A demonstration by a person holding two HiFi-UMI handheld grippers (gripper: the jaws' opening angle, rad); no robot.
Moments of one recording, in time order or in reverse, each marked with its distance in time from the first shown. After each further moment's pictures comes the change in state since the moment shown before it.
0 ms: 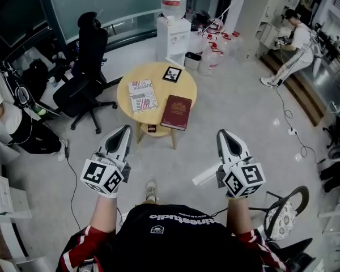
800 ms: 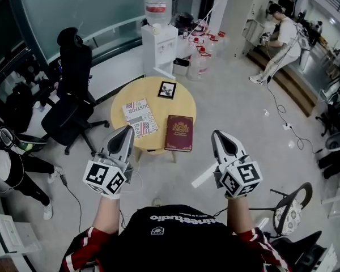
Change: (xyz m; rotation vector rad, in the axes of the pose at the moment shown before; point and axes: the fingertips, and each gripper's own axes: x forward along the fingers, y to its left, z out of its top) left arm 0.122 0.126 0.007 -0.026 -0.017 -0.137; right arm 0.152 0.001 0.014 -0.036 0.023 -0.085
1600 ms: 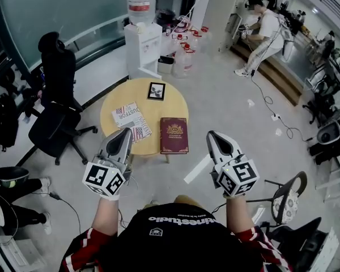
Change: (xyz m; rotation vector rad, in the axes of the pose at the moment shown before) left arm 0.033 0.043 -0.031 -0.046 0.028 -0.096; right arm 0.038 0.007 -0.013 -0.030 0.057 -0.077
